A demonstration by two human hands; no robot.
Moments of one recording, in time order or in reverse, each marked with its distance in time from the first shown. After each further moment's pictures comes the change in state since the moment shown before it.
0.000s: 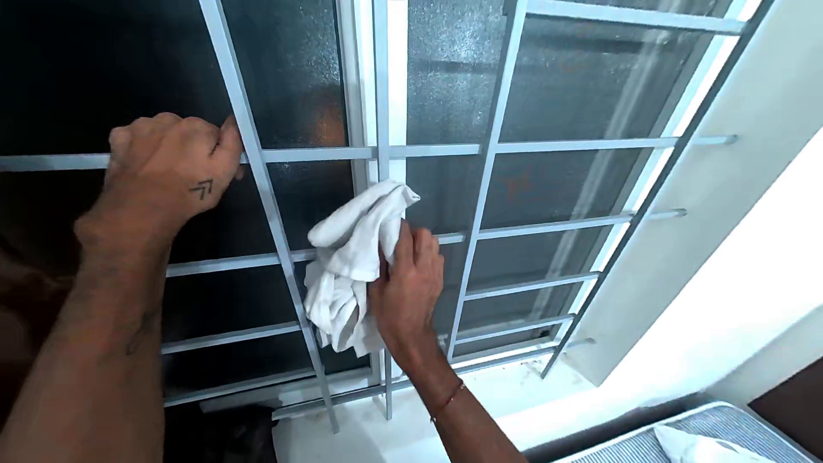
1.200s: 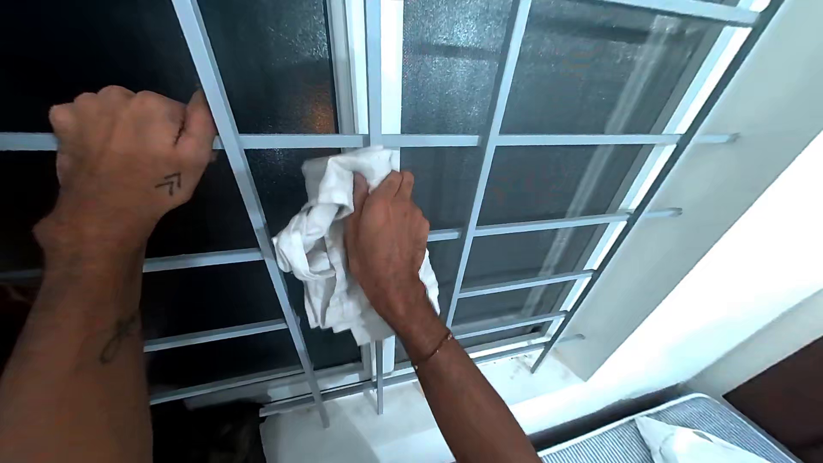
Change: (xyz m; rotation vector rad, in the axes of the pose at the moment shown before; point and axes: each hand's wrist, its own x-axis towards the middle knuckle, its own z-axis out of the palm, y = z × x) left_hand 0.013 -0.029 0.034 -0.080 0.166 0.006; right_hand 0.068 -0.034 -0.003 -0.170 -0.203 0.140
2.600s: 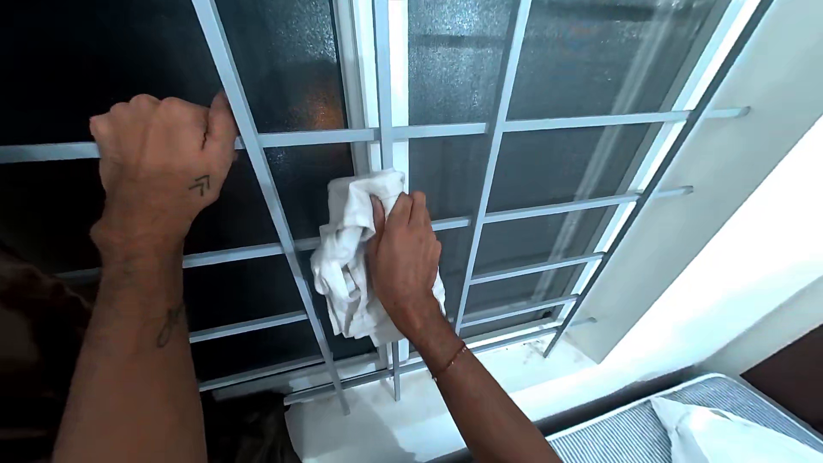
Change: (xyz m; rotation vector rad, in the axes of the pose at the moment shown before) left_hand -0.011 0.028 -0.022 0.050 -0.031 -0.007; right_hand -0.050 0.024 0.009 0.030 0.069 -0.126
